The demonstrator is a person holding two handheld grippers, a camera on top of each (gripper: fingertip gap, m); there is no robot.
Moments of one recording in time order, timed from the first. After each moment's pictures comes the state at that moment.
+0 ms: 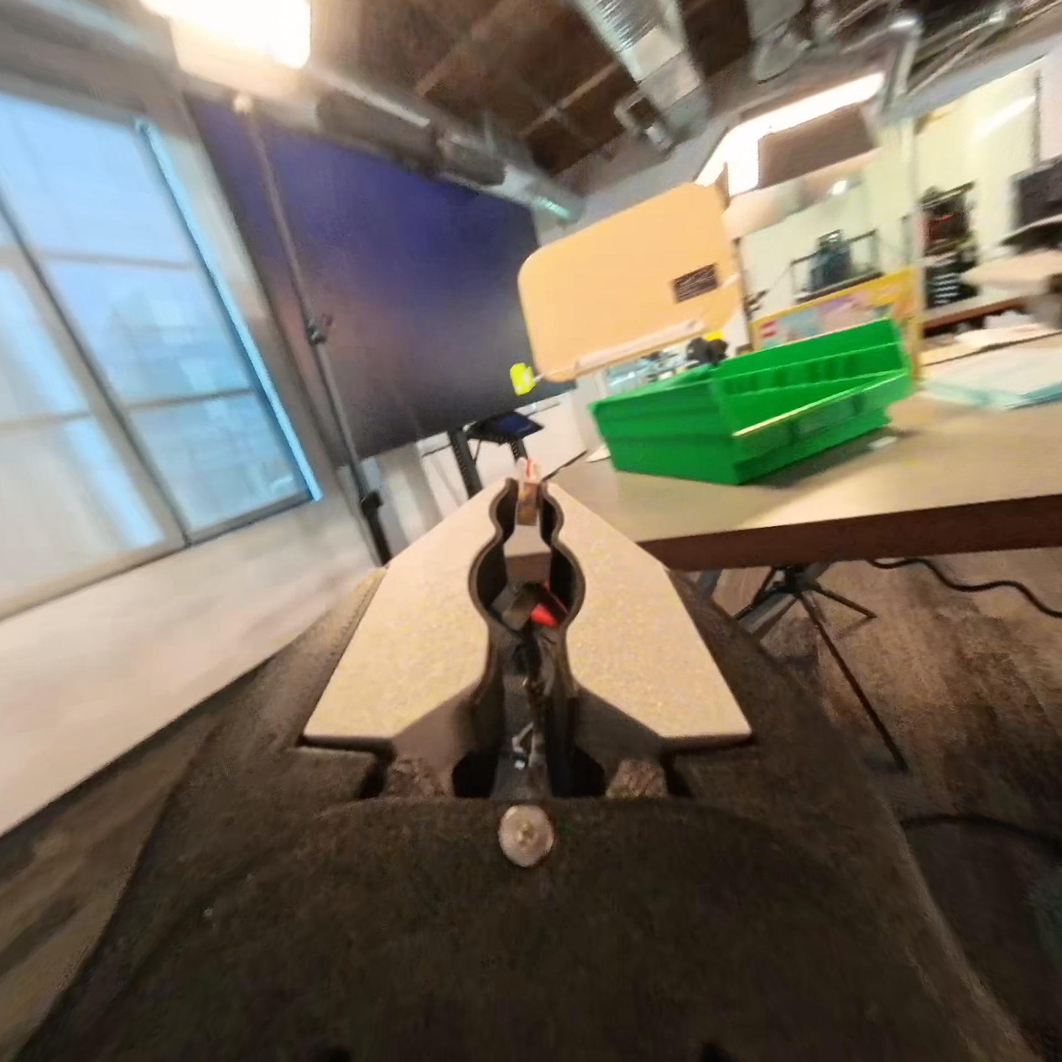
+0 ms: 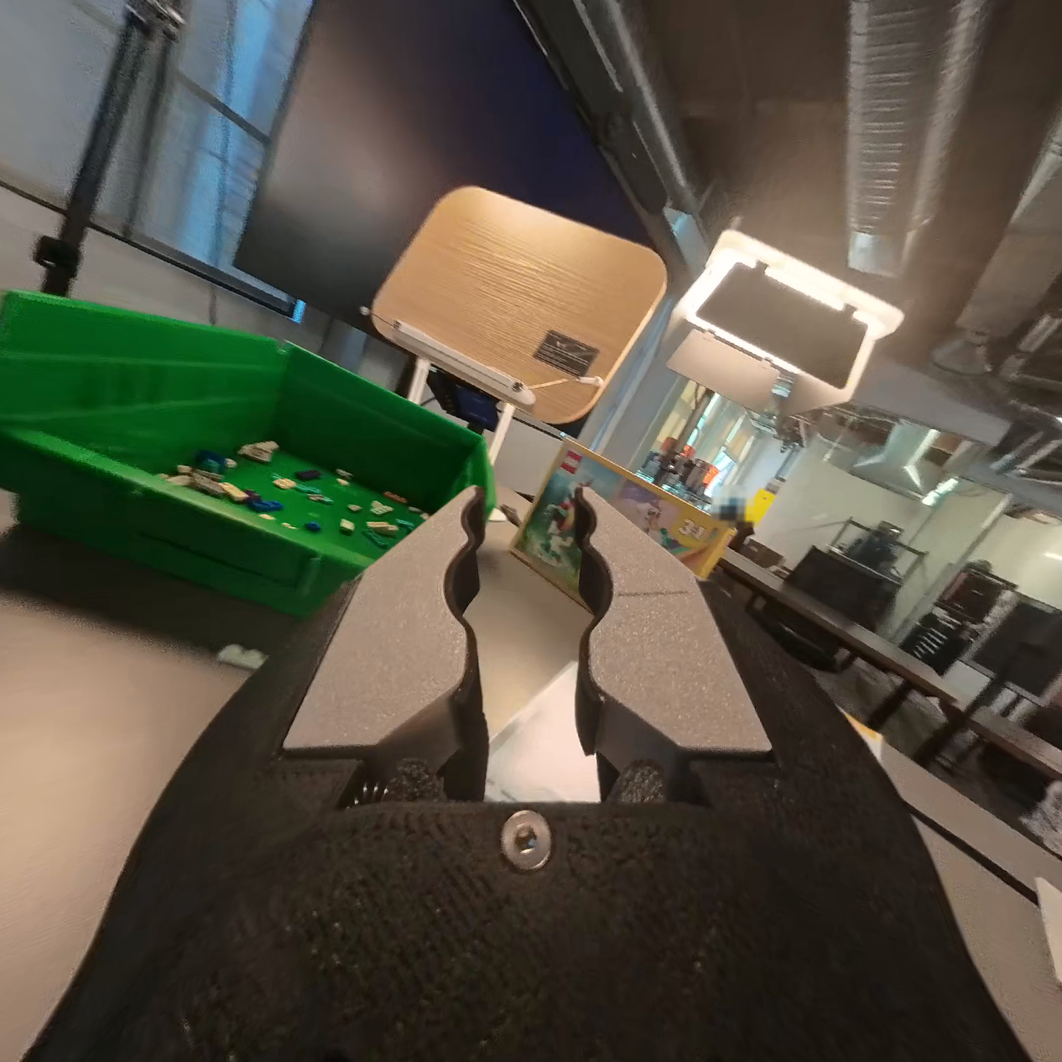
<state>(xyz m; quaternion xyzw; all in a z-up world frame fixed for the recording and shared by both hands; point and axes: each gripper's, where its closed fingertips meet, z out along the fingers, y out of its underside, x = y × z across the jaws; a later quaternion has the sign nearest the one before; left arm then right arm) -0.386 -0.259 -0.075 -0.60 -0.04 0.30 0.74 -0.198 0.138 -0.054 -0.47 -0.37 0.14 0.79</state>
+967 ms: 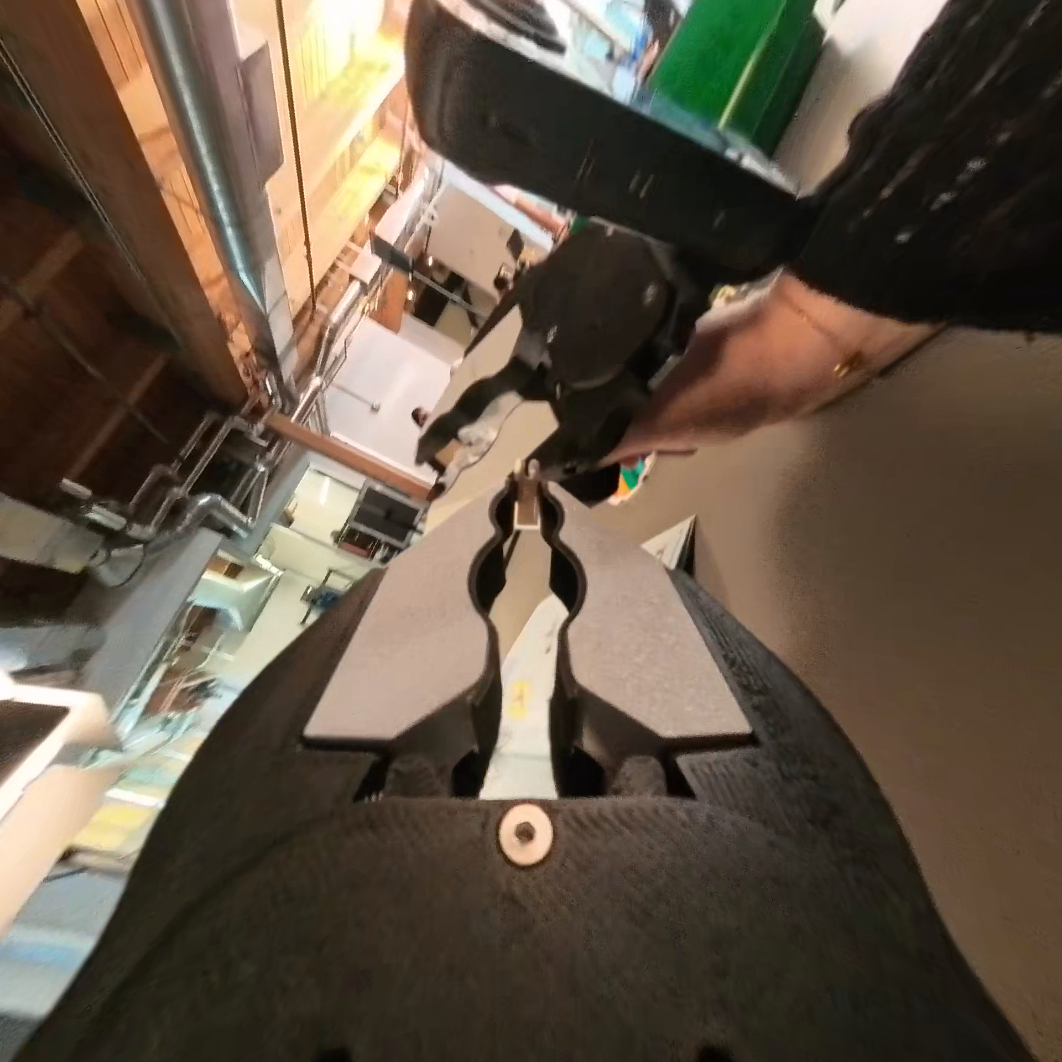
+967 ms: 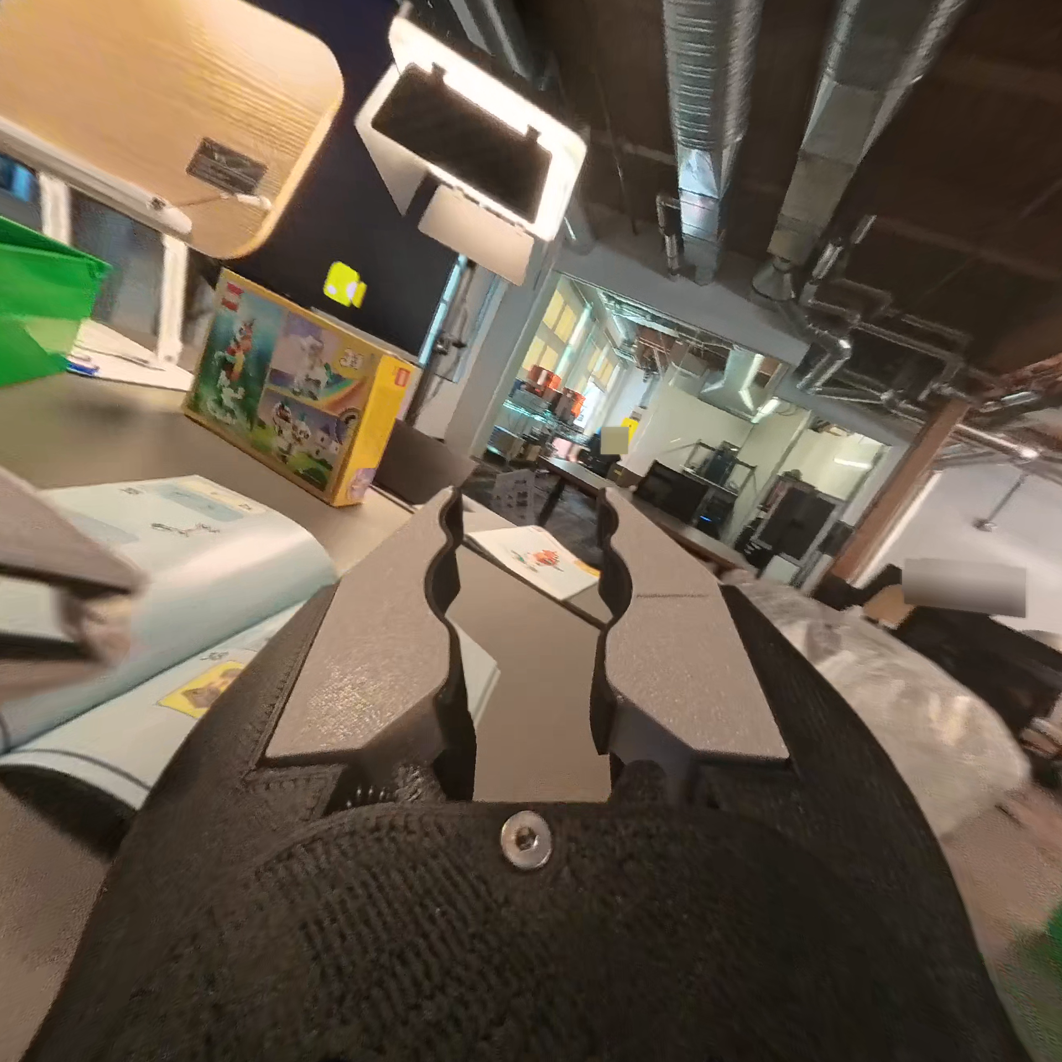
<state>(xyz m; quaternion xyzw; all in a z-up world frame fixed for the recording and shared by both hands) 0.020 0.167 -0.088 -0.41 0.57 0.07 0.71 0.021 0.270 -0.053 -0.53 -0.30 0.04 0.80</state>
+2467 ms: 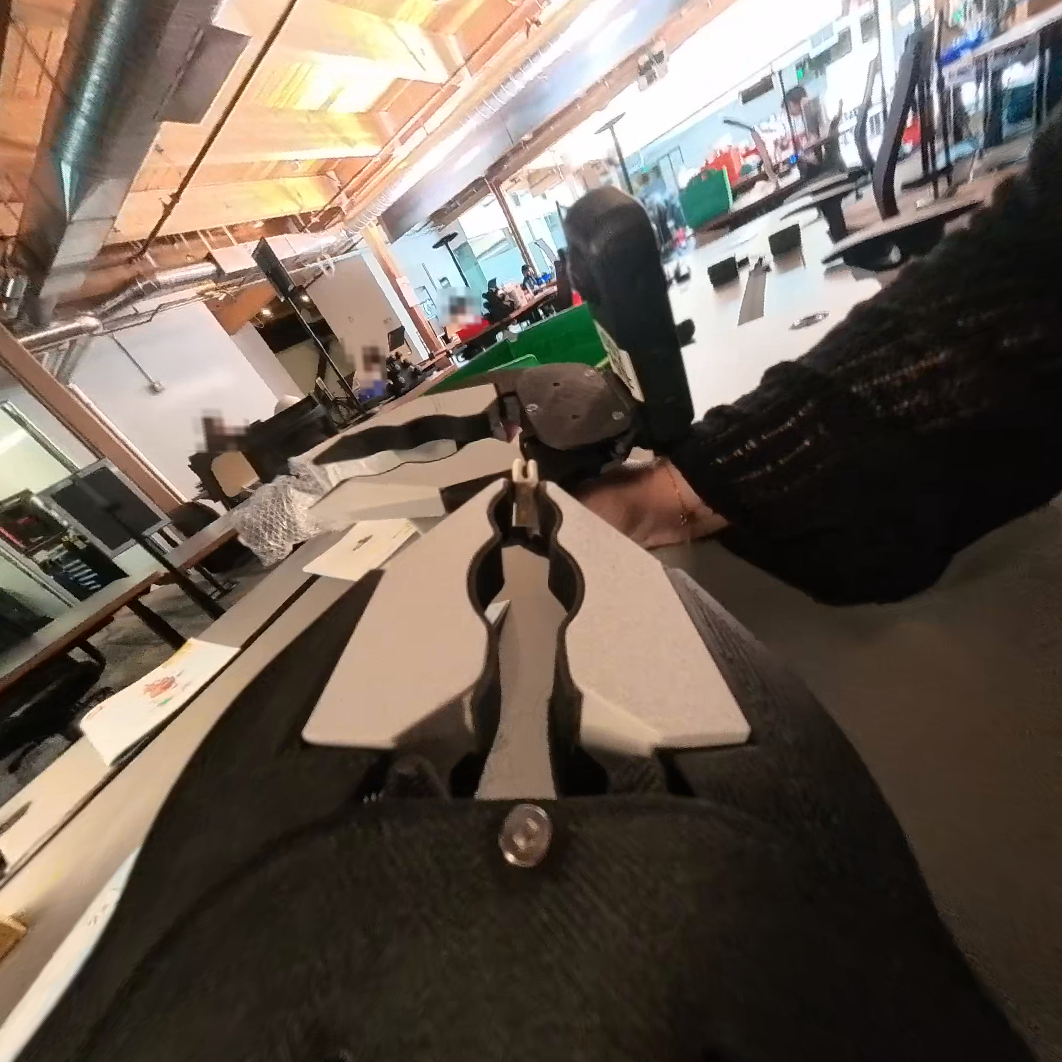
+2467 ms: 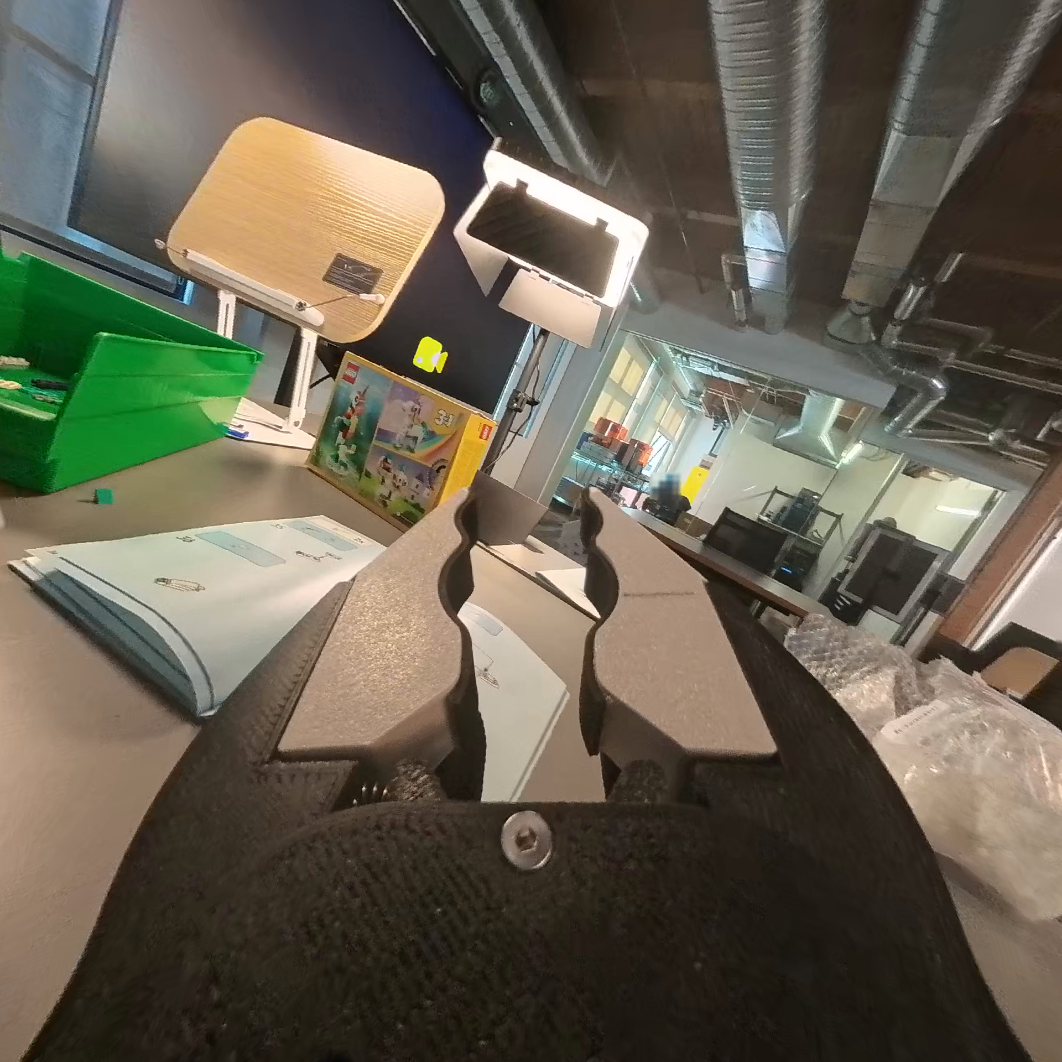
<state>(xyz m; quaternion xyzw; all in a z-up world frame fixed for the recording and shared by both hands) 0.012 0.101 -0.080 -0.47 0.49 -0.24 0.69 0.009 0.228 -0.050 -0.49 -0.32 0.11 0.80</state>
